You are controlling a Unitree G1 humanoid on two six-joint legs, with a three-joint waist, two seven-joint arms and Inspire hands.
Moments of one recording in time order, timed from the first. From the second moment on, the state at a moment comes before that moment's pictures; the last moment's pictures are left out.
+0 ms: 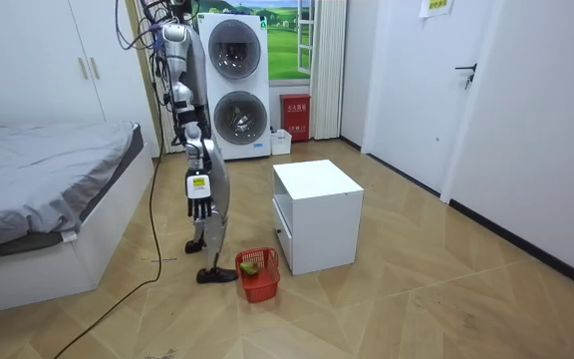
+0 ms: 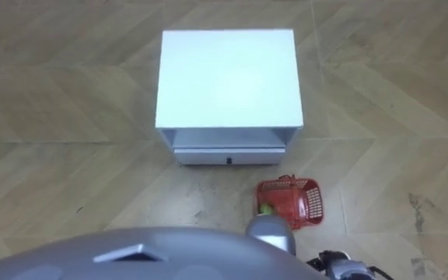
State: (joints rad) left arm 0.21 0.18 0.12 1.11 0.38 0.20 -0.02; right arm 0.12 -0.22 -0.12 1.24 -0.29 0.23 0.05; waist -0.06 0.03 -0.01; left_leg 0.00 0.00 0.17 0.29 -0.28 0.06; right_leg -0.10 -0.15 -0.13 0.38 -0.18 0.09
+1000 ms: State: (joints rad) left arm -0.01 0.31 -0.08 1.33 0.07 0.00 0.23; right arm -0.25 -0.26 -0.16 0.97 0.07 0.04 -0.28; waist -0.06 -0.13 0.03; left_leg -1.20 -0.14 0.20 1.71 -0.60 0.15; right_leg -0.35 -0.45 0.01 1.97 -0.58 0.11
